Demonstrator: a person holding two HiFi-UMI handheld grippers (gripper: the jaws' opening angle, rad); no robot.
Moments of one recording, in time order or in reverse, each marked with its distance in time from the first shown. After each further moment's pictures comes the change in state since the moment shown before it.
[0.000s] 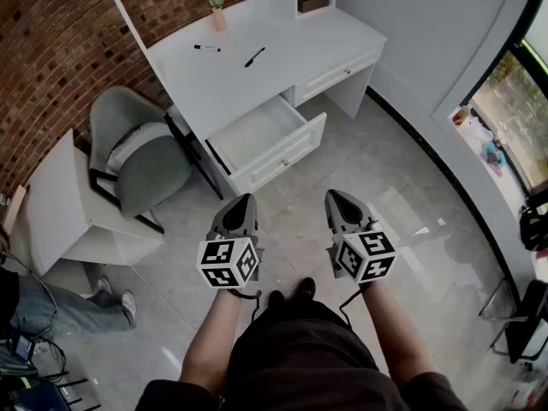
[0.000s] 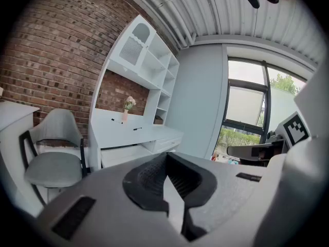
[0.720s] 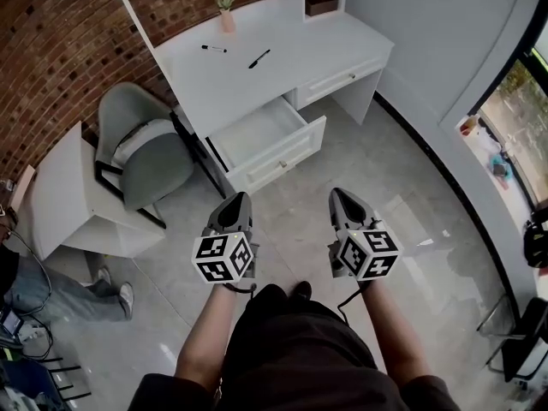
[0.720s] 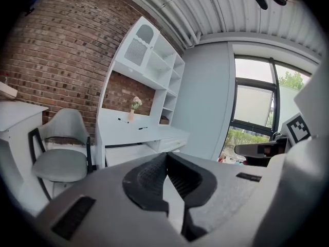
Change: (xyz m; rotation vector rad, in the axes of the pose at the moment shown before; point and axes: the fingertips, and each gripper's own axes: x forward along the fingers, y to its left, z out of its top) left arm 0.007 -0.012 -0.008 -0.028 -0.006 0.089; right arm -0.013 -0.040 0.006 0.083 -0.023 0.013
